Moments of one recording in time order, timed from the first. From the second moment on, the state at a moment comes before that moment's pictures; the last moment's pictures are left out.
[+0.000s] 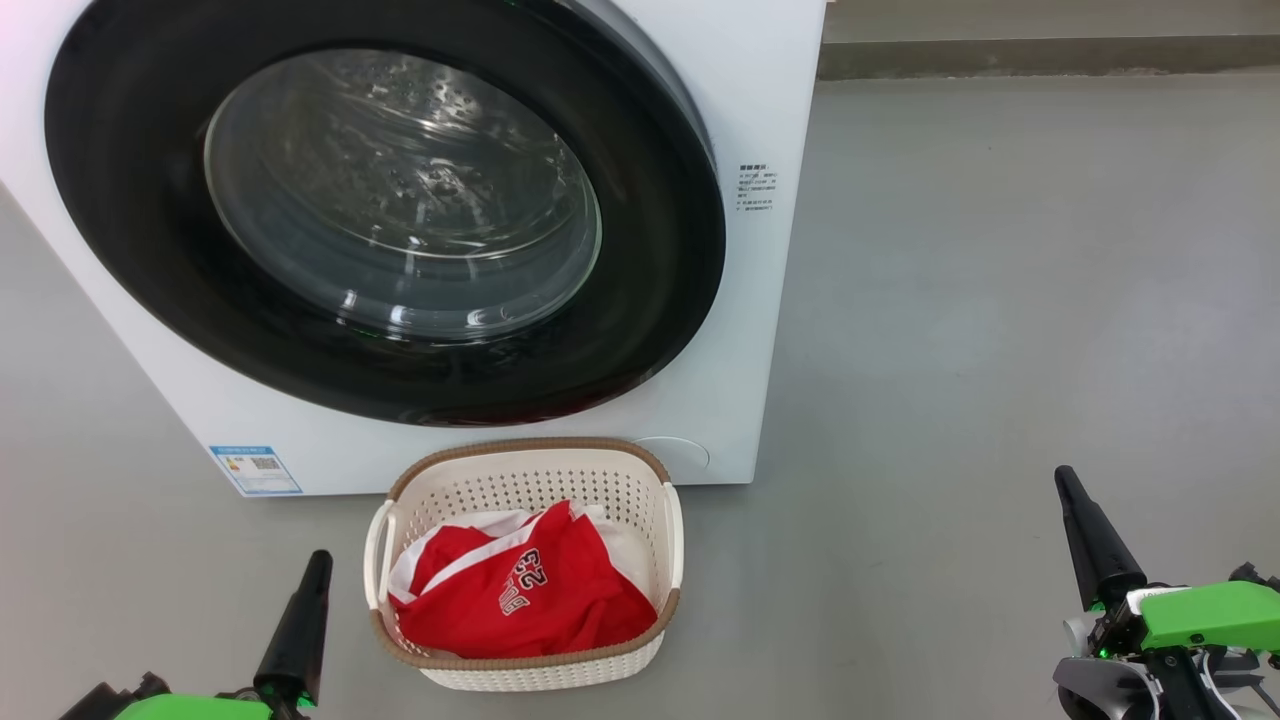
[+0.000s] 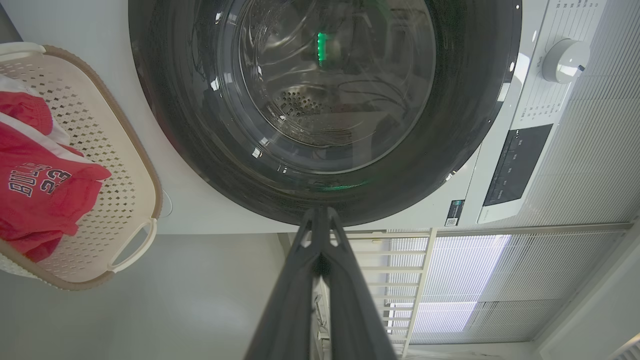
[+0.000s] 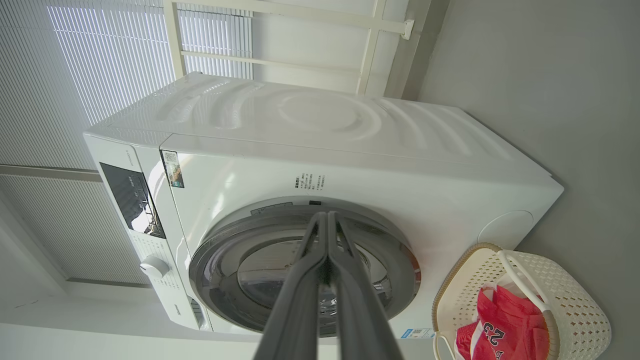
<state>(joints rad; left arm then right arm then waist) -0.07 0.04 0.08 0.27 -1.60 -0.12 0.11 -0.07 -0.03 -0.14 0.27 1.61 0.13 0.11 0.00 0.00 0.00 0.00</state>
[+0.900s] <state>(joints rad) -0.07 0.04 0.08 0.27 -1.60 -0.12 0.11 -0.07 -0.03 -0.14 0.27 1.61 0.13 0.11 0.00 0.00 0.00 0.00</state>
